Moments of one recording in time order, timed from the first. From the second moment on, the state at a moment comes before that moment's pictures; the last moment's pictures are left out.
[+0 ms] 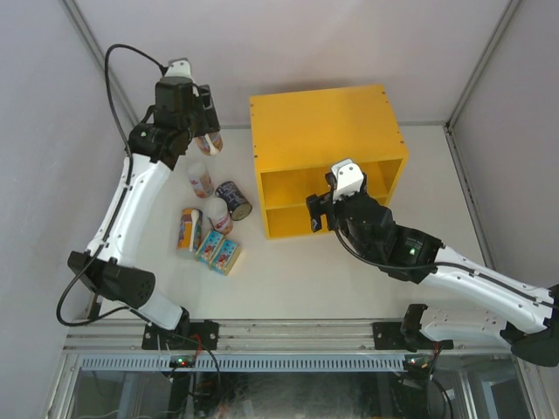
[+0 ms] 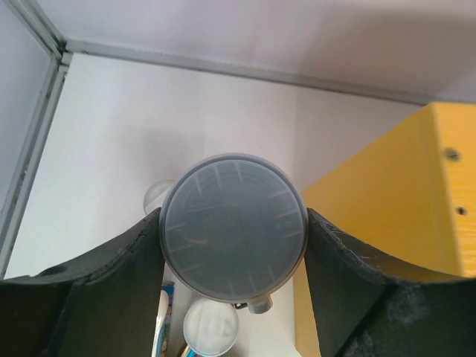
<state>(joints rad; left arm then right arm) -0.31 1.57 1.84 -0.73 -0.34 -0.28 1.06 1.02 1.06 -0.34 0.62 0.10</state>
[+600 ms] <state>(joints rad) -0.43 1.53 2.18 -0.88 -0.37 -0.26 1.09 0.99 1.06 -0.31 0.66 0.09</state>
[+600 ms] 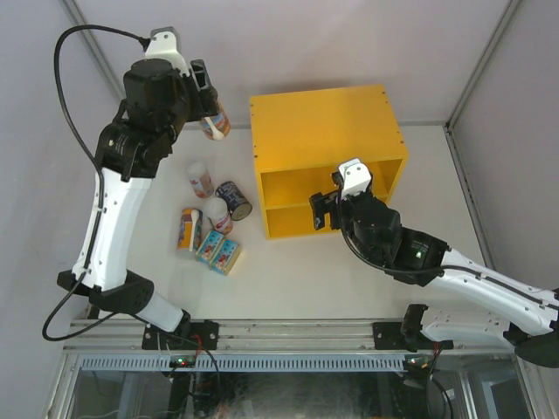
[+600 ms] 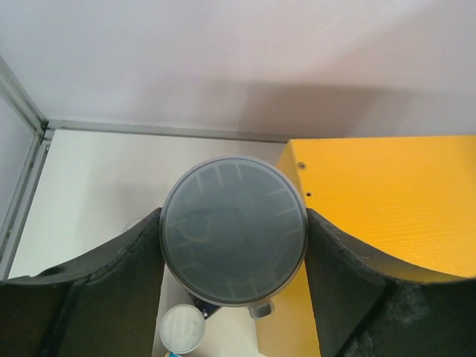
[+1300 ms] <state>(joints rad) -0.57 1.58 2.33 -0.85 -0.24 -0.16 1.11 0.93 1.06 -0.27 0.72 0.04</state>
